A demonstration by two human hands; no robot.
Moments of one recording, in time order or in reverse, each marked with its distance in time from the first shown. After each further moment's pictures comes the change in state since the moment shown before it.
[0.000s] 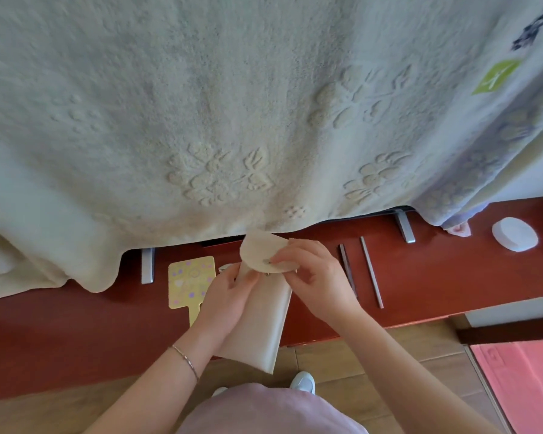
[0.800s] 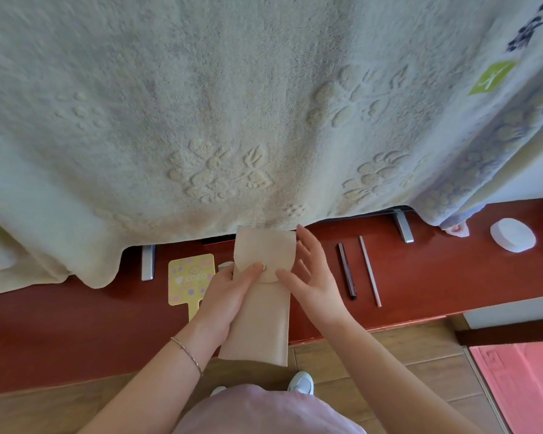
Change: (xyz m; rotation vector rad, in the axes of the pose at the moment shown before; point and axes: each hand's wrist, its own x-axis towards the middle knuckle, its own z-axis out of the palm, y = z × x) left_hand -0.002 0.007 0.005 -0.283 -0.002 -0.193; right_hand -0.015 -0.003 0.012 0.545 -0.003 0.459
